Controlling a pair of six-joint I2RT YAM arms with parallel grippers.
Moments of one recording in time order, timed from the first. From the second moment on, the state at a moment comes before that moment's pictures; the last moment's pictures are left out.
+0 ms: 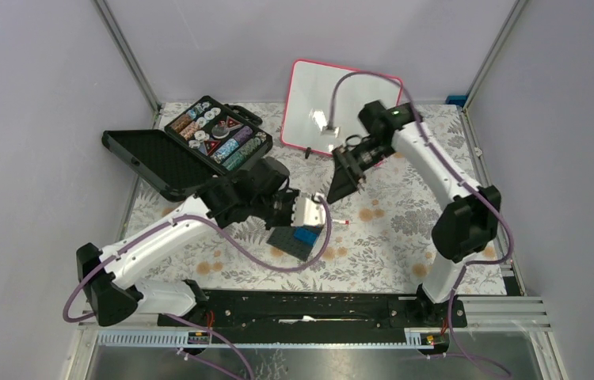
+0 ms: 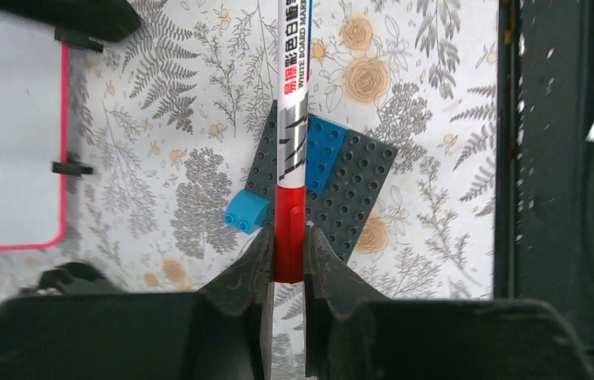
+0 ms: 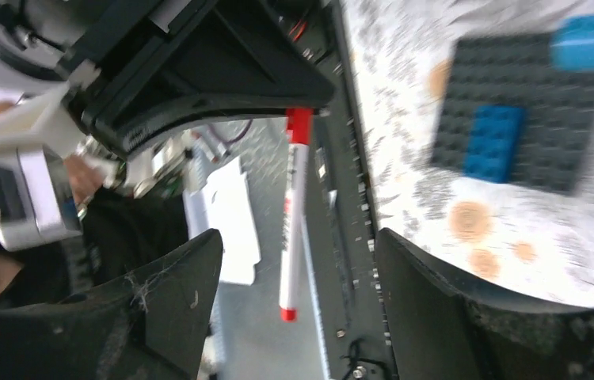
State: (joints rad) left arm -0.93 1.25 1.22 -0.83 0.26 0.81; right arm 0.46 1.80 1.72 -1.47 -1.13 -0.48
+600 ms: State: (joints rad) left arm -0.63 1.47 1.48 -1.02 0.83 0.43; right arm 0.36 1.43 1.59 -1.14 -1.05 -0.38
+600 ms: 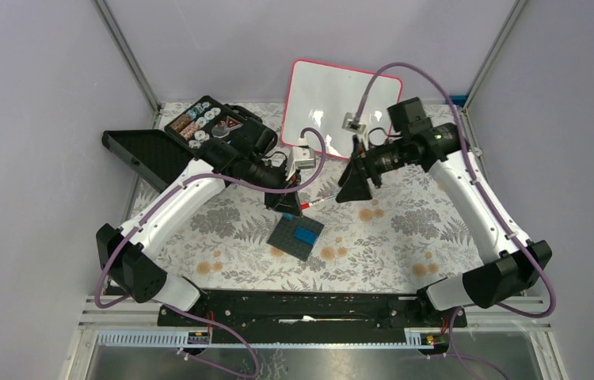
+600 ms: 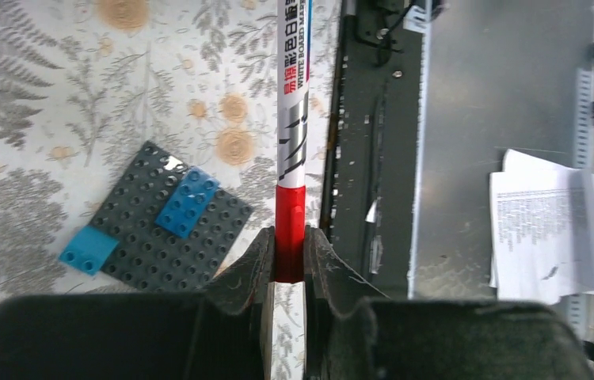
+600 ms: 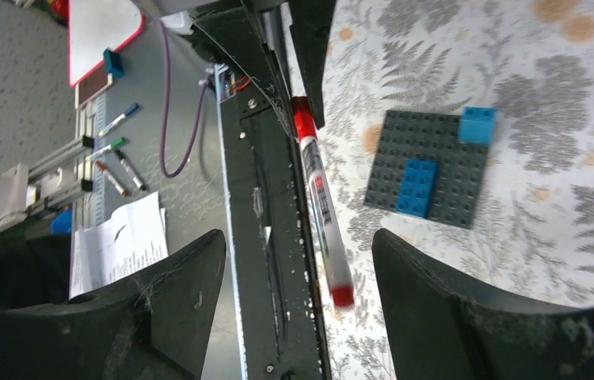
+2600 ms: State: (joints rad) left arm -0.57 1.46 1.39 -1.04 0.92 0.45; right arm 0.29 1.40 1.57 -1.04 -1.00 -0.20
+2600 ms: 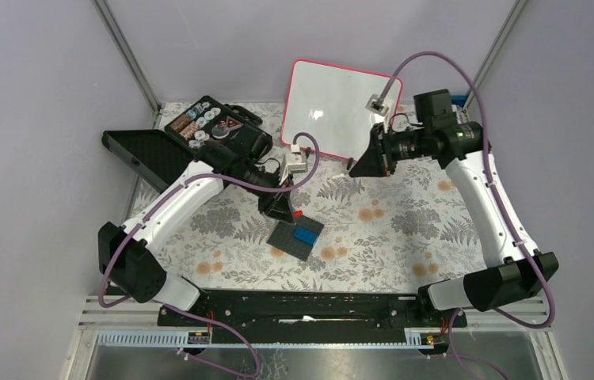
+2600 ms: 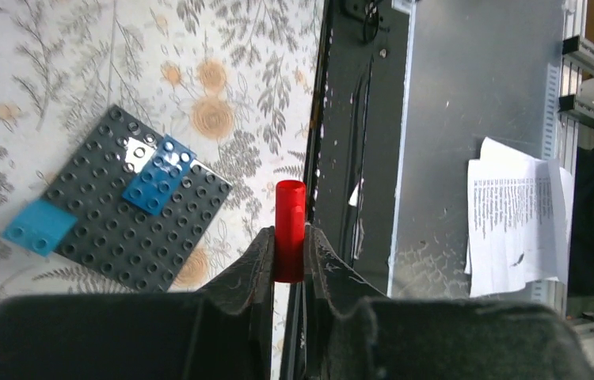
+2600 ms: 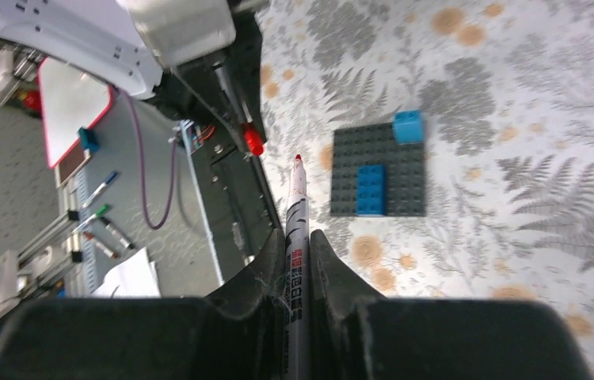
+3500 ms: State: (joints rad) left arm -0.37 1.42 0.94 -0.93 0.26 0.58; right arm 0.15 1.38 1.31 -0.94 -0.95 -0.19
